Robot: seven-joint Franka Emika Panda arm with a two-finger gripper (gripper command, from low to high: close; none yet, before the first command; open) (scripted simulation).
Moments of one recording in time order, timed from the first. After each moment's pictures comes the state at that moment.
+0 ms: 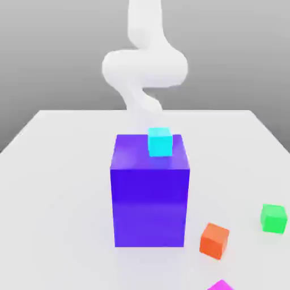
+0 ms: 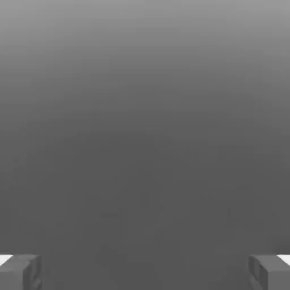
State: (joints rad) arm -0.04 -0.71 0.05 -2.29 -0.01 2.32 0.90
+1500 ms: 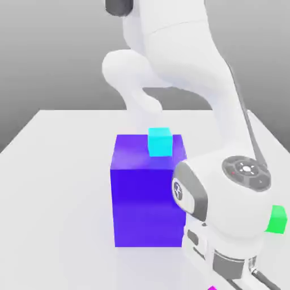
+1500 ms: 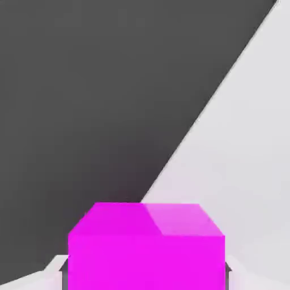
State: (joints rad) arm -0.03 0.52 0.27 -2.18 -0.29 2.67 2.23
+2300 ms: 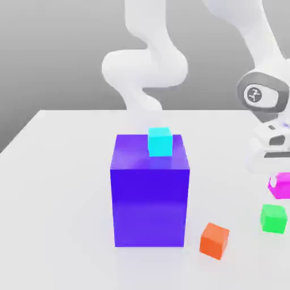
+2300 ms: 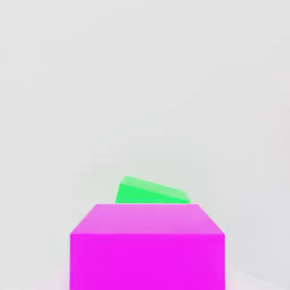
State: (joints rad) arm 0.07 0.16 0.72 -2.55 -0.22 2.67 1.69
